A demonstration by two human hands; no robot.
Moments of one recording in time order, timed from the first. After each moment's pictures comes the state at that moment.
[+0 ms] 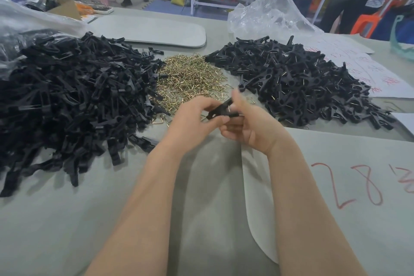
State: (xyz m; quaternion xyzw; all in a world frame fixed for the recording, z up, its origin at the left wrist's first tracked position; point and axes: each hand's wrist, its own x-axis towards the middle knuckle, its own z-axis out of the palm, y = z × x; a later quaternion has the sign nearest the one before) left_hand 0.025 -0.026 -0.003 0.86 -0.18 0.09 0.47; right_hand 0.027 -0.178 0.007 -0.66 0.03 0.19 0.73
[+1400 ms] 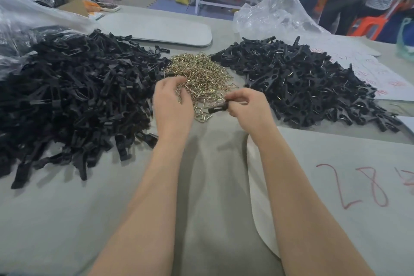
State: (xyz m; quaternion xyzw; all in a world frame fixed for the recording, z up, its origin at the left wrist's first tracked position) left_hand 0.031 -0.010 0.000 0.83 0.09 0.26 0.49; right_hand 0.043 -0.154 0.007 -0.83 0.01 -0.09 0.55
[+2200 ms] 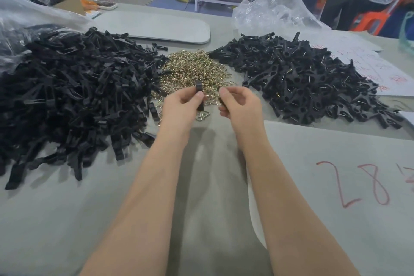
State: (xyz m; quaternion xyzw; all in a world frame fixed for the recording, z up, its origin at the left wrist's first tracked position) left_hand 0.033 -0.027 0.000 0.65 0.09 0.06 0.75; right_hand 0.035 -0.138 -0.007 -0.71 0.04 -0.13 0.69
